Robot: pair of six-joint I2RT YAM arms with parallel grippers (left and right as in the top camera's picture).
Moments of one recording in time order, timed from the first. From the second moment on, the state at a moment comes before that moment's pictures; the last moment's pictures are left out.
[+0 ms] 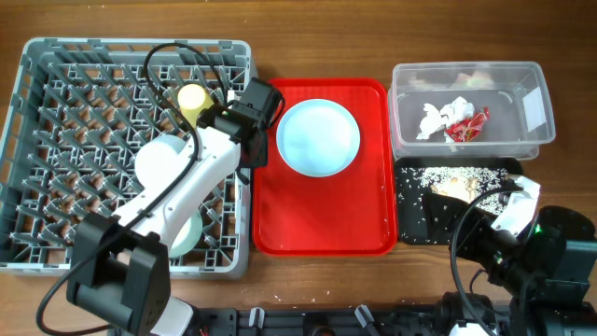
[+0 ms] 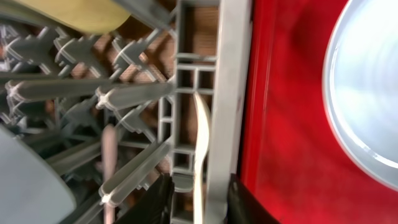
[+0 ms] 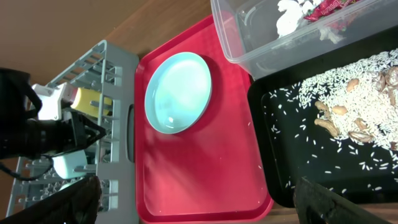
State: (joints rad) left arm -0.45 1.68 1.24 -0.94 -0.29 -0.43; right arm -0.10 0.53 0.92 -1.11 -0.39 0.45
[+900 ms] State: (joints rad) left arm -0.79 2.13 1.44 -0.35 -0.01 -0.47; right arm -0.10 0.53 0.92 -1.11 -0.39 0.45
